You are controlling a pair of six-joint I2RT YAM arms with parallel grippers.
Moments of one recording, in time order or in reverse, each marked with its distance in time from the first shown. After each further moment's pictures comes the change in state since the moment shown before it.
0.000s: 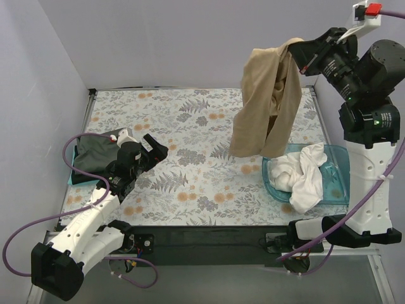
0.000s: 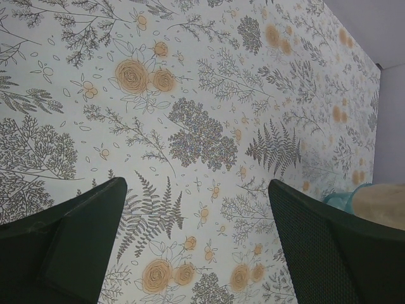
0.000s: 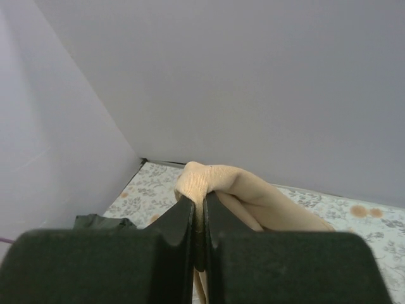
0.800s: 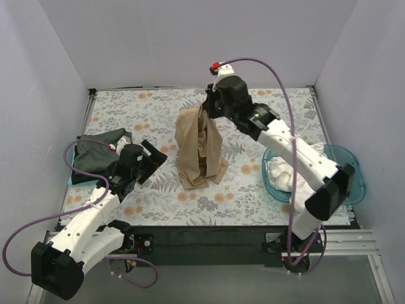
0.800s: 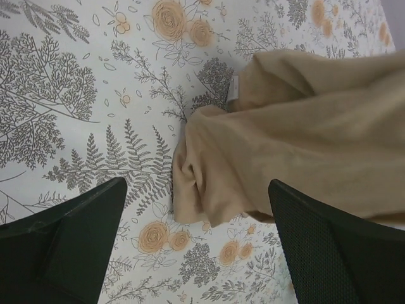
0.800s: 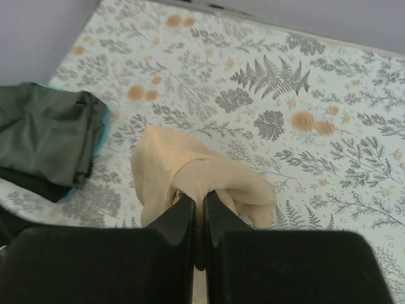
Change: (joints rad) left arm 0.000 0.007 0.013 -0.166 0.015 -0.182; right arm 0.625 0.234 -0.396 0.120 0.491 -0.059
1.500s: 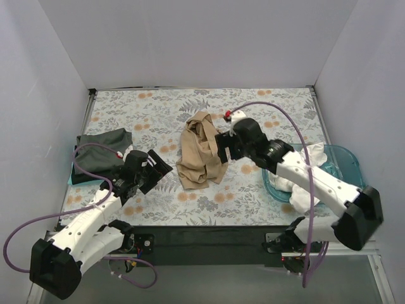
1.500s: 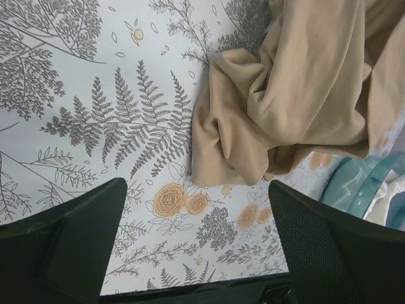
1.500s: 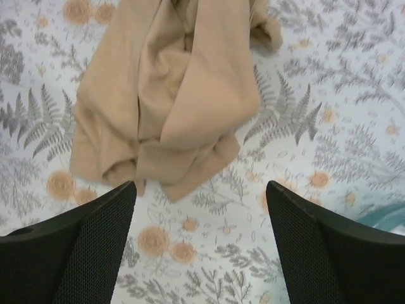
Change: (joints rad) left arm -0.030 -0.011 -0.061 -0.072 0.098 -0.050; right arm -0.001 -0.167 -0.499 -0.014 -0.003 -0.101
